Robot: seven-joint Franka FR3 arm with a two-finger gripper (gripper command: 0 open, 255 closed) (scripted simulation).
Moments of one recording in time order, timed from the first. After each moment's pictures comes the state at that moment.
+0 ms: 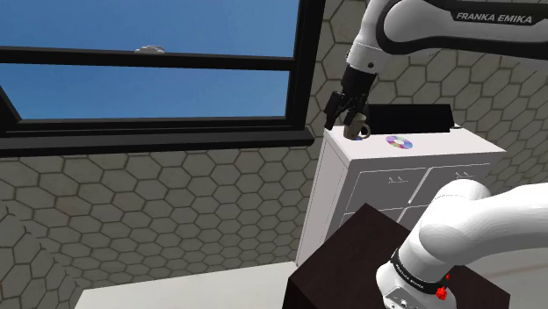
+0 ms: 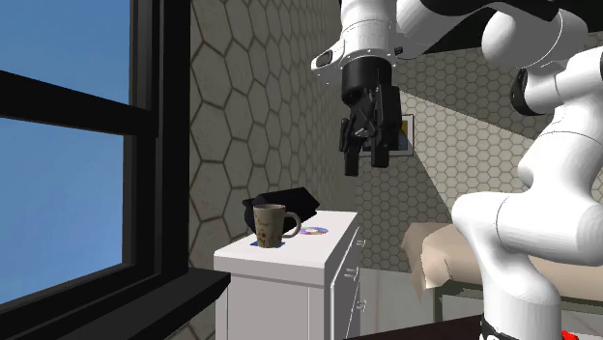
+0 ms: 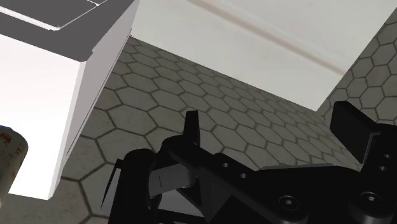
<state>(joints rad) 0.01 -0.78 -0.02 -2.39 0.11 1.71 0.04</state>
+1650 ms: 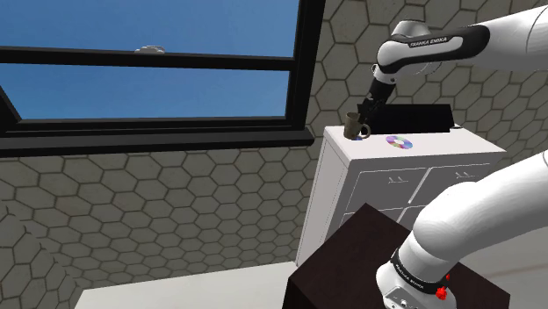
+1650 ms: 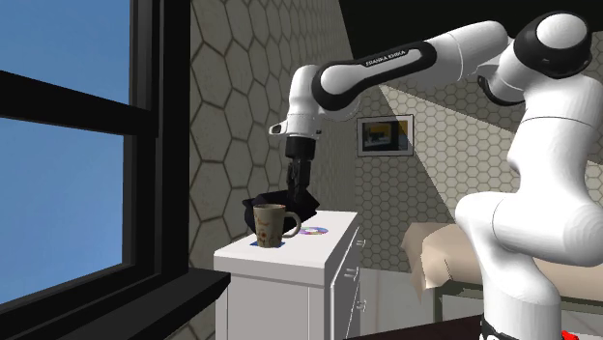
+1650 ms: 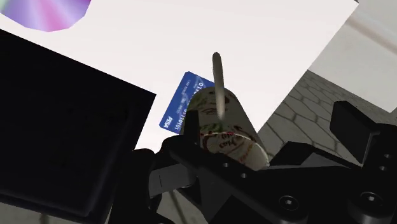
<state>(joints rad) -0.13 -0.44 -0.45 -2.29 -0.14 1.99 -0.48</state>
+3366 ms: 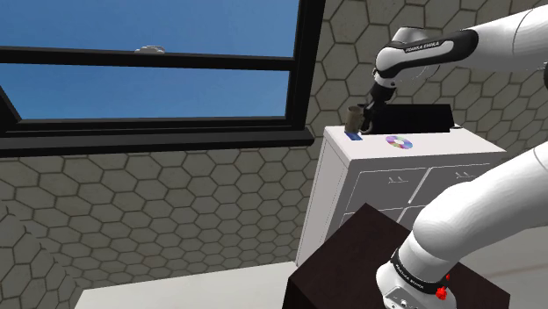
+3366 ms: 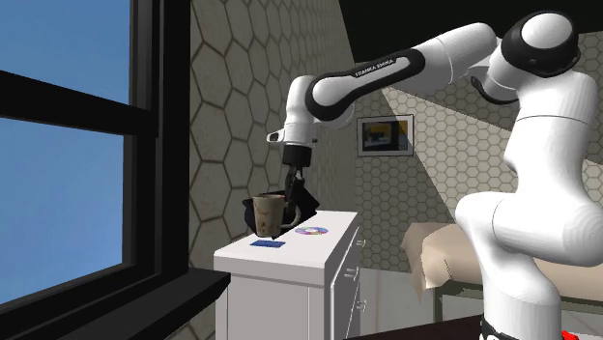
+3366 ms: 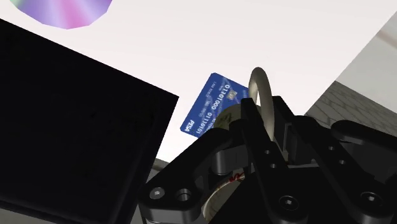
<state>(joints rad) -0.14 -0.38 -0.50 -2.28 -0.14 2.05 -0.53</state>
